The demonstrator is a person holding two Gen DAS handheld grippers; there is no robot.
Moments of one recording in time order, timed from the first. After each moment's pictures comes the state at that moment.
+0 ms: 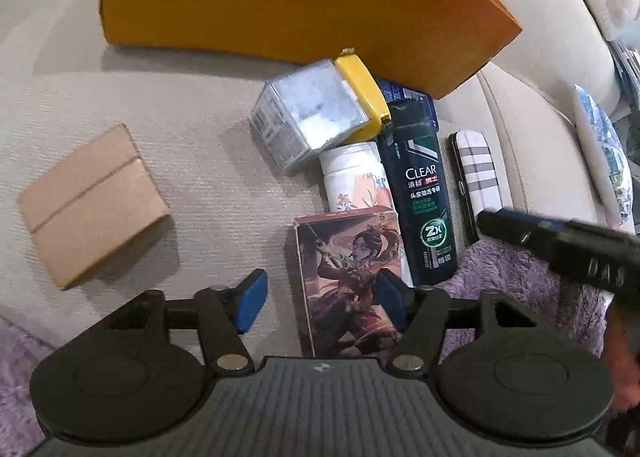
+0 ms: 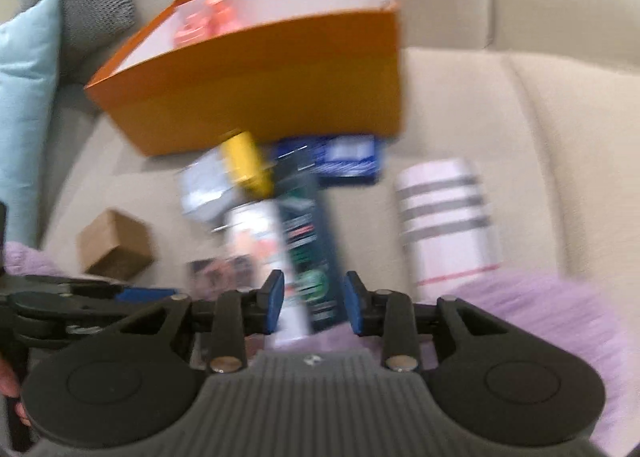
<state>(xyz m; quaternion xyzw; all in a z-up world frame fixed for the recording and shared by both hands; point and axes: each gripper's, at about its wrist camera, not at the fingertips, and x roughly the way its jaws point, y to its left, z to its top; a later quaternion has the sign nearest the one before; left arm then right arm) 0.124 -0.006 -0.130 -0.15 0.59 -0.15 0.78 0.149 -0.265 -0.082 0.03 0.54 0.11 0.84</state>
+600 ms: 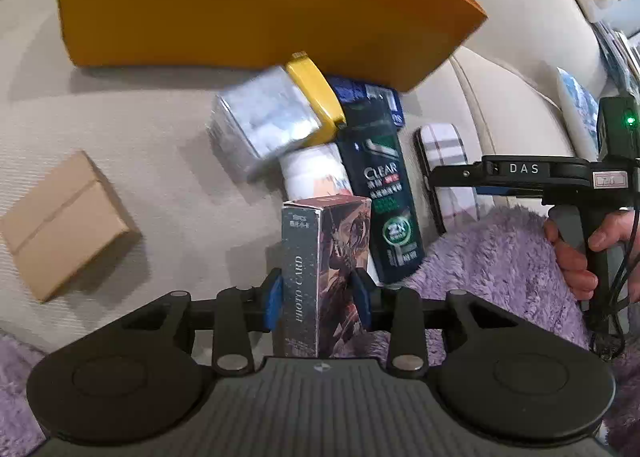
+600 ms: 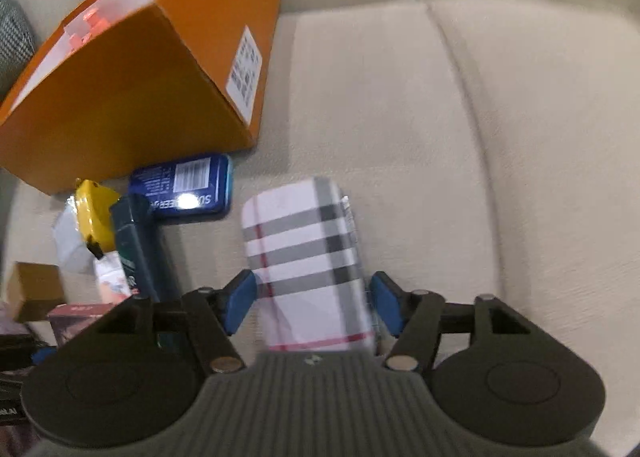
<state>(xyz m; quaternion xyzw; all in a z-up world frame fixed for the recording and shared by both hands) 0.130 -0.028 -0.112 -0.13 0.59 -0.17 0.78 0.218 -0.346 -0.139 0.11 0.61 0.09 0.78</state>
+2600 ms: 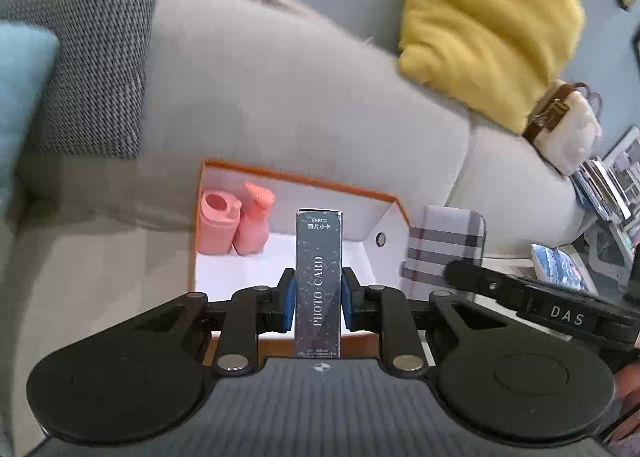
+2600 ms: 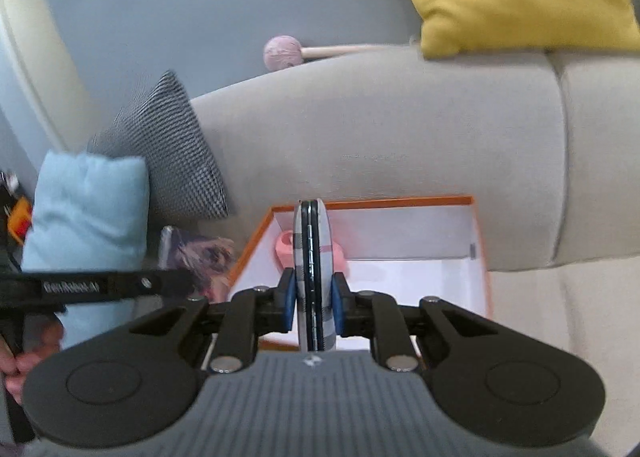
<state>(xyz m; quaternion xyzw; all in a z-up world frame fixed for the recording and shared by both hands) 0.241 0.080 0.063 -0.17 0.43 -0.14 0.87 0.266 -0.214 0.060 0.13 0.40 0.21 0.88</state>
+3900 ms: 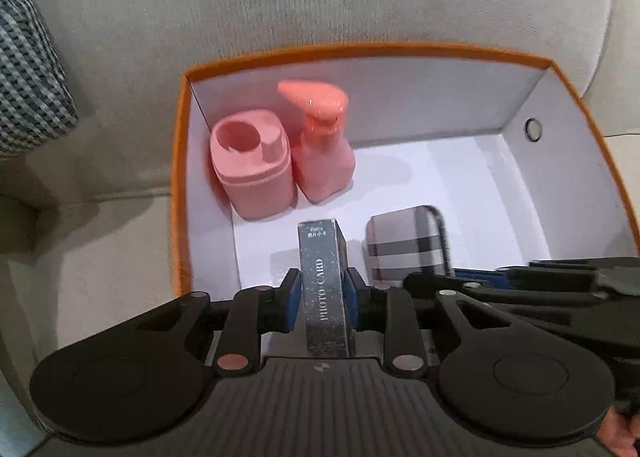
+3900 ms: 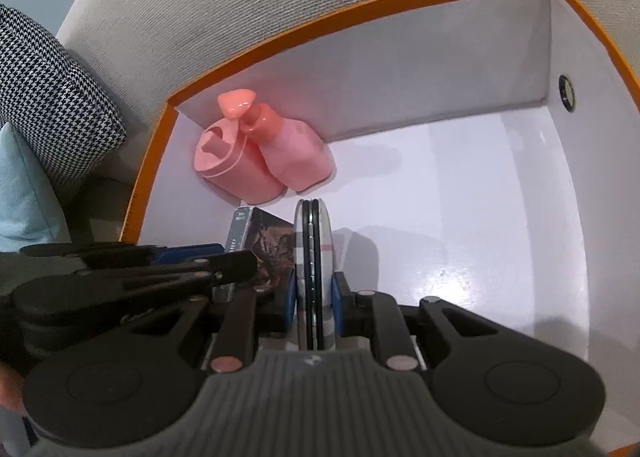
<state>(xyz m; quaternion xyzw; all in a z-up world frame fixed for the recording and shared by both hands) 0.350 0.029 -0.058 0.04 0.59 -0.07 0.80 0.378 -0.167 -0.107 0.19 0.58 0.19 0.76</state>
